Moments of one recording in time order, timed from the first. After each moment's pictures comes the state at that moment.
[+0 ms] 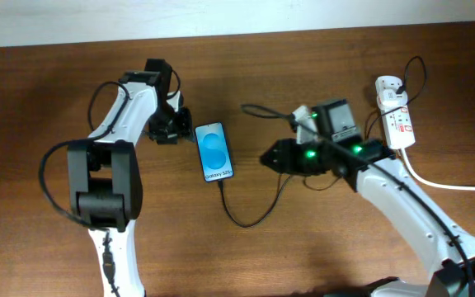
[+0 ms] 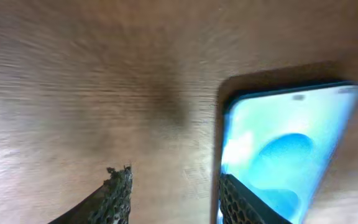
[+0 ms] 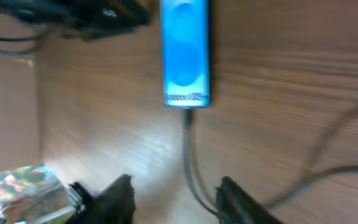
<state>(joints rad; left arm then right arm) -0.14 2.26 1.81 -1.09 0.23 -0.23 0.27 1.46 1.01 -0.58 -0.60 0.48</state>
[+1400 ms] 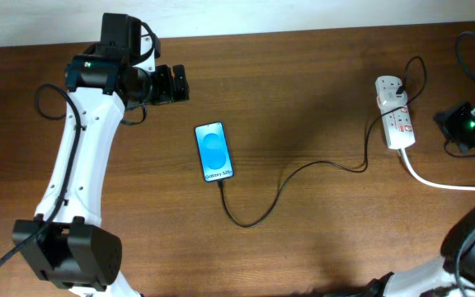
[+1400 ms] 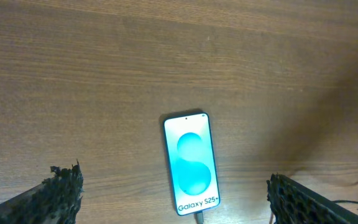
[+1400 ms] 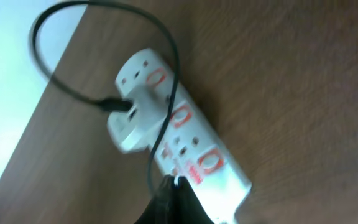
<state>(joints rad) -0.14 1.85 1.88 -1.10 0.17 -0.23 -0.67 1.80 1.25 -0.41 -0.53 0.34</state>
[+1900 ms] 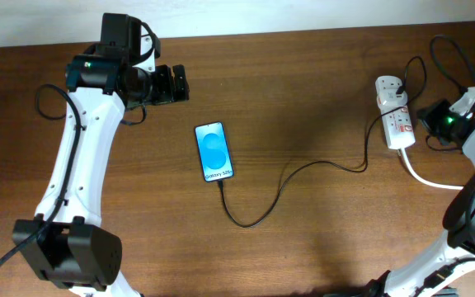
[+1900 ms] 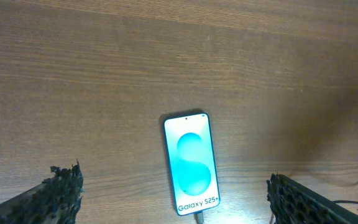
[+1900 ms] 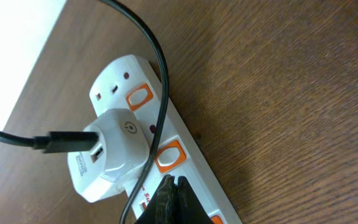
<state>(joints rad) -0.14 1.85 1.88 -1.10 0.17 -0.23 -0.60 1.99 1.25 -0.18 -0.51 0.37</state>
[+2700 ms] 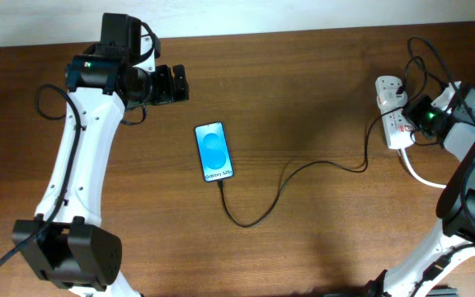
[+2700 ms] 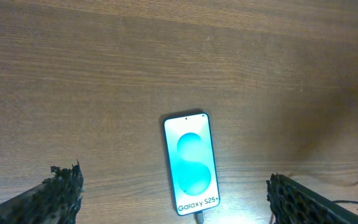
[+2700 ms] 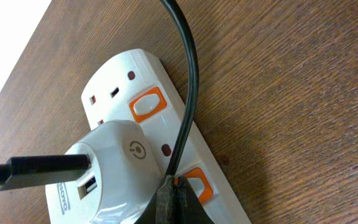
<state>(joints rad) -0.14 1.85 1.88 -1.10 0.17 -0.23 -0.51 2.07 1.25 -0.05 -0.44 0.39</state>
